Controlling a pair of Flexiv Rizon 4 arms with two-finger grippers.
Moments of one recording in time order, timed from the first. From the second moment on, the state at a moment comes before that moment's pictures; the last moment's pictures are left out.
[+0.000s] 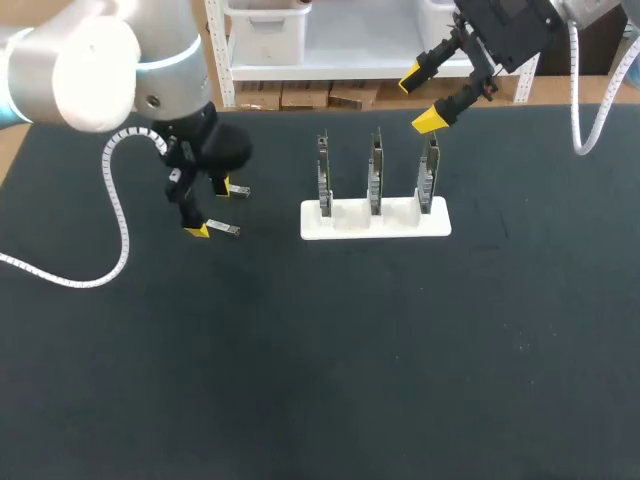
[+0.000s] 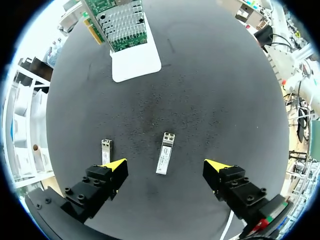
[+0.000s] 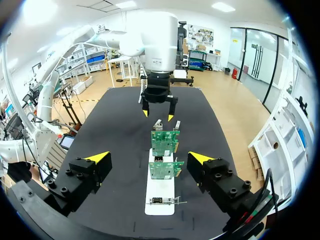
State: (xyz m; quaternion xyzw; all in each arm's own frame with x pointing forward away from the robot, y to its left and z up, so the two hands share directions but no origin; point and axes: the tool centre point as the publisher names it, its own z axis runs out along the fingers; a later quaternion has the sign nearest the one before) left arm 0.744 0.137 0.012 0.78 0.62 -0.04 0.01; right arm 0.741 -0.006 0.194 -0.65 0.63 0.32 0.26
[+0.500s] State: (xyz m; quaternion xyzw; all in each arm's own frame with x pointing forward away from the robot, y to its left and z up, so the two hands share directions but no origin) left arm 0.746 0.138 0.012 0.80 0.59 -0.02 0.00; right arm 0.741 -0.006 0.194 -0.65 0.63 0.32 0.26
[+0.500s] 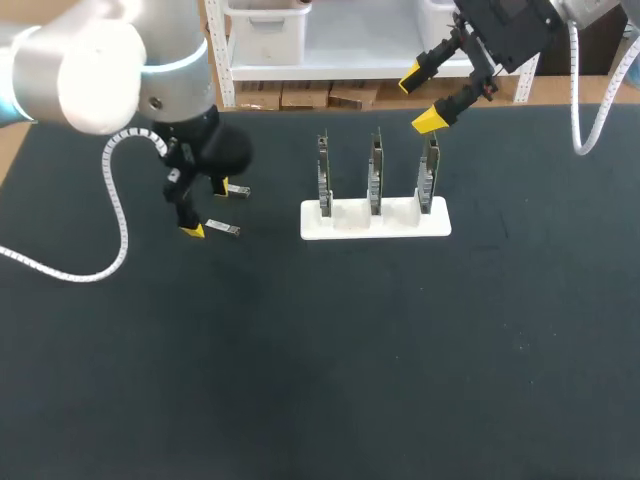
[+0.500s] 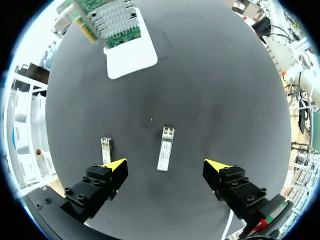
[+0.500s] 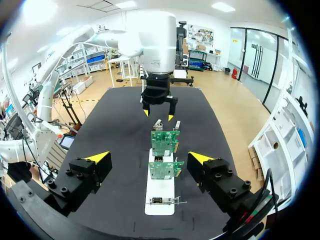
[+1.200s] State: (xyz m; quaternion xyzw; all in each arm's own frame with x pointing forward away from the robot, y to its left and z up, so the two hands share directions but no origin) left arm 0.738 0.146 -0.004 0.80 0.60 0.00 -0.03; right arm 0.741 -0.006 0.194 -0.65 0.63 0.32 0.26
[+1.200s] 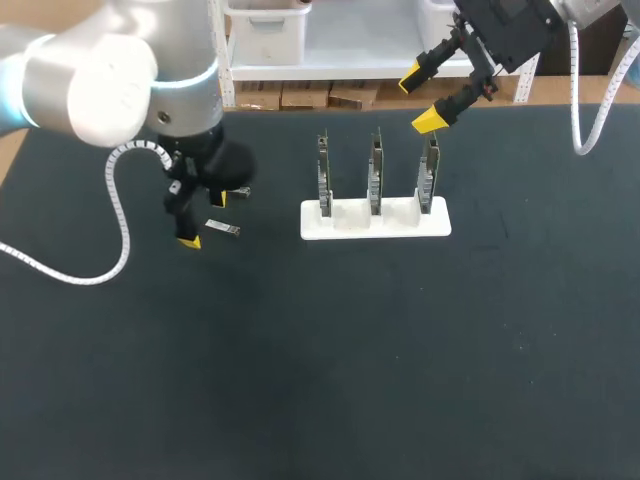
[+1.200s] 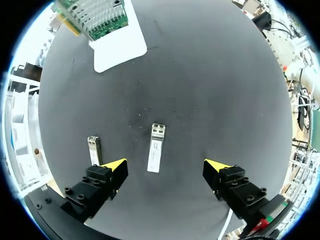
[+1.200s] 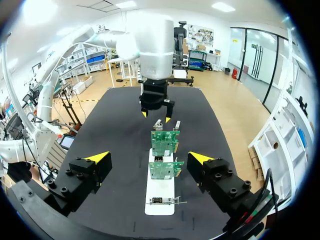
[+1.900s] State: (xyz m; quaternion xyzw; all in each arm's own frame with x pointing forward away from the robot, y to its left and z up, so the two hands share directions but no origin) left arm 0.750 0.145 -0.015 0.80 0.60 -0.02 -0.02; right arm 0.741 -0.006 0.194 -0.65 0.63 0.32 0.26
